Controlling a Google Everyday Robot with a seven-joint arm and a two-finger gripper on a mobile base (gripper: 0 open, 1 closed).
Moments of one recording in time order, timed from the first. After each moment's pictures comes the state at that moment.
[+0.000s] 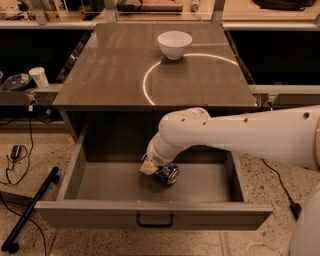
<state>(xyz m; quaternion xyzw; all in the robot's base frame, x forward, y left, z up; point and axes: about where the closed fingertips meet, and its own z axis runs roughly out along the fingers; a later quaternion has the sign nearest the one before) 0.553 0.031 0.620 -0.56 0.80 0.10 0.21</state>
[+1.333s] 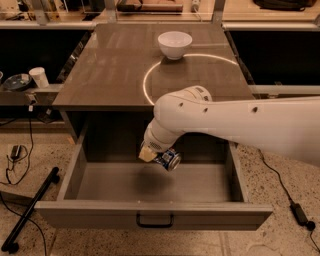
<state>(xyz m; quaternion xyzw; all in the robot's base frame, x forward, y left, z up) 0.564 0.030 0.686 -0.56 0.80 0.06 0.23</state>
